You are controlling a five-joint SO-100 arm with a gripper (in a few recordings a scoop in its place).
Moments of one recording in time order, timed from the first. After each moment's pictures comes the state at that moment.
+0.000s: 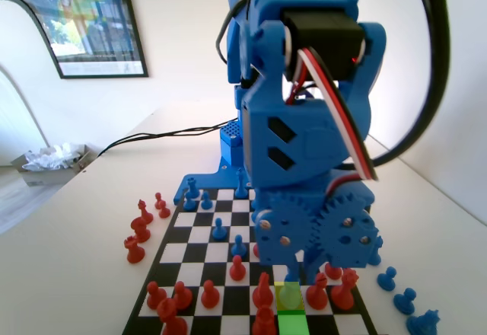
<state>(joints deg) -7.6 64.4 84.4 57.2 -82.5</state>
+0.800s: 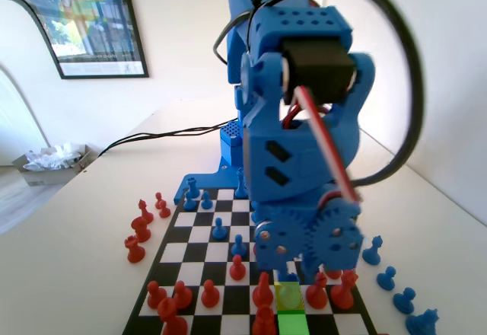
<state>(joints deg) -5.0 64.1 89.5 53.5 -84.8</state>
